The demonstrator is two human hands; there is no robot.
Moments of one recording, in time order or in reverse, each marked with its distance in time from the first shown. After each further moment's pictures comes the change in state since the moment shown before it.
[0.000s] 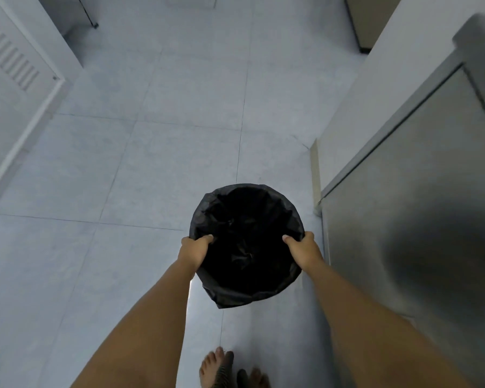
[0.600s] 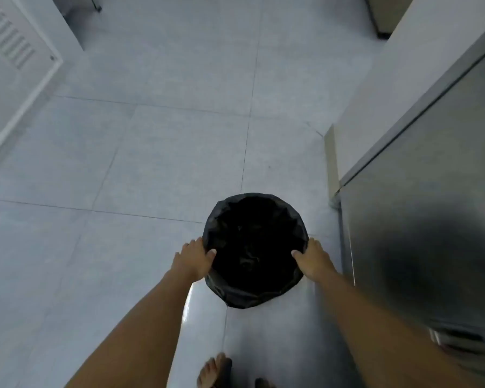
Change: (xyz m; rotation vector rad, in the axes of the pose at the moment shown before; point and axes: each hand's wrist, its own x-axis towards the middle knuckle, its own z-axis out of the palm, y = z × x) left_hand 0.065 -0.070 0.003 0.849 -0.002 0.344; right_hand 0.065 0.070 0.046 -0.412 -0.023 -0.130
